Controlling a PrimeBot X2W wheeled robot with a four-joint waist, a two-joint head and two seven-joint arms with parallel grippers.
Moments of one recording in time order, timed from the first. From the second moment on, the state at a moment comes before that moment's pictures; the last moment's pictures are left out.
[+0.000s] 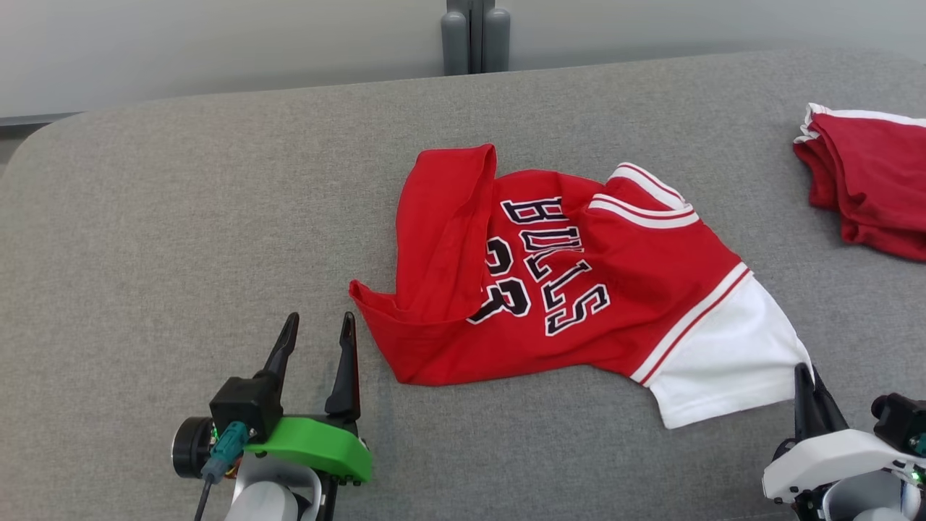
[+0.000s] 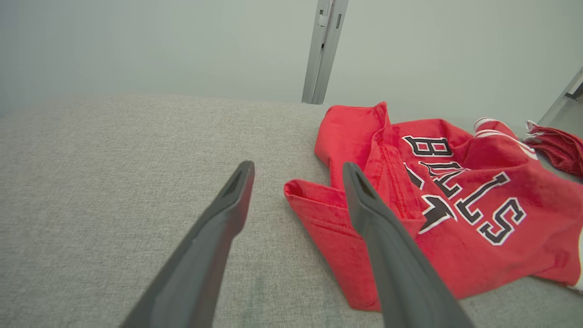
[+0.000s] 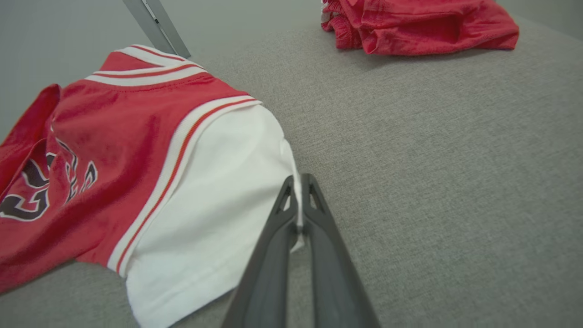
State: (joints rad) left arm -0.15 0.05 -0.26 0.31 -0.30 0.01 -0.26; right arm 0.00 -0.05 -0.20 0.28 0.31 0.13 -0.11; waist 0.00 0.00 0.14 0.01
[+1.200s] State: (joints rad) left arm -0.58 0.09 -0.63 0.74 -0.06 -0.06 0.06; right arm -0.14 -0.05 -0.12 0.18 0.21 0.13 -0.17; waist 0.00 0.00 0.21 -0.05
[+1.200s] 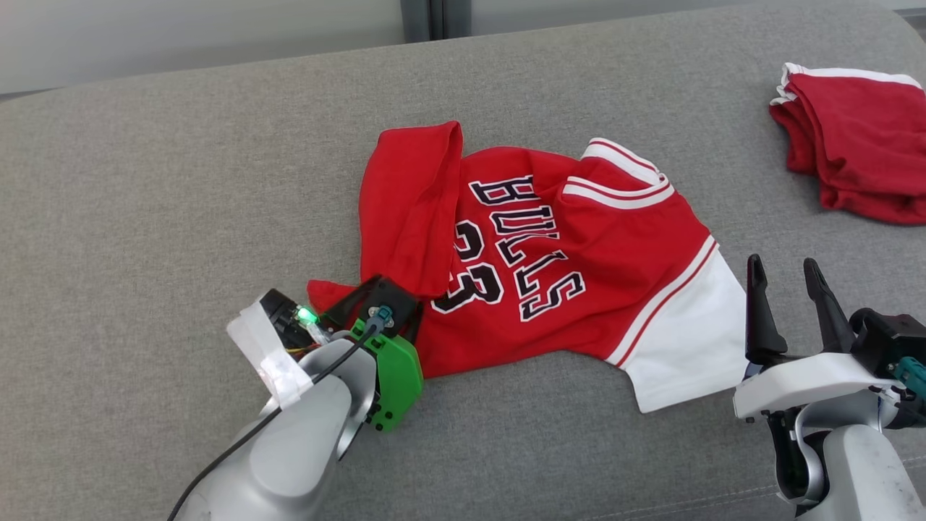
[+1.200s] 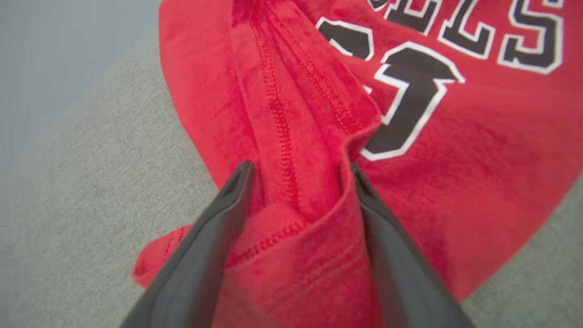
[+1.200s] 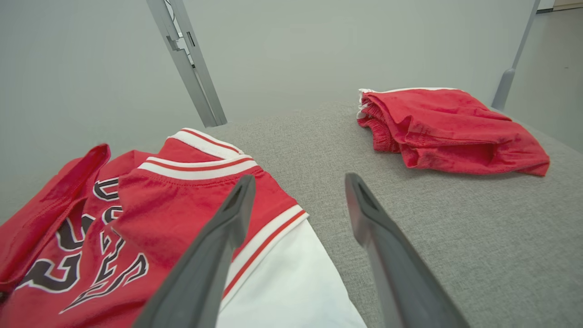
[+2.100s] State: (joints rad) left arm -0.52 0.05 -0.52 0.51 -0.31 -0.02 -0.18; right arm -0.13 -0.05 -0.18 0.23 0.22 0.13 -0.21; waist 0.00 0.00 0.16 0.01
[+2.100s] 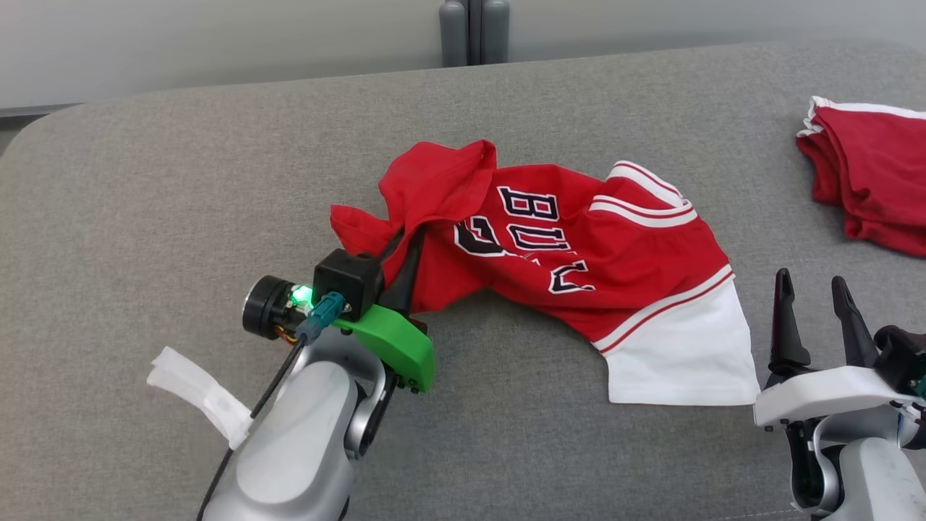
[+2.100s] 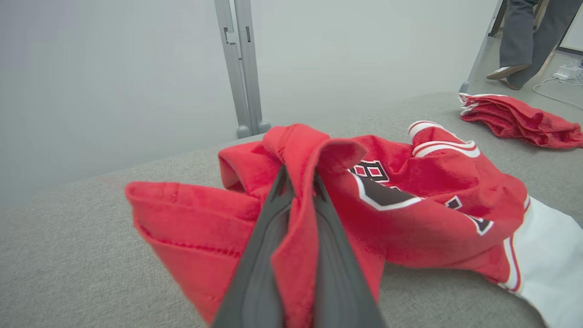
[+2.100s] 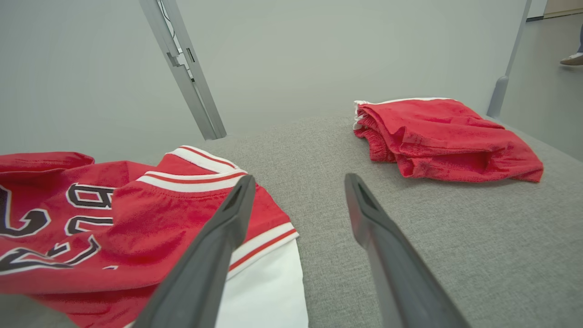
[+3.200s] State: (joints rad) left arm -0.73 0.05 -0.79 0.64 -0.43 0.02 -0.05; right arm -0.23 -0.05 -0.06 0.33 0.24 0.13 -0.24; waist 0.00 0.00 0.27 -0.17
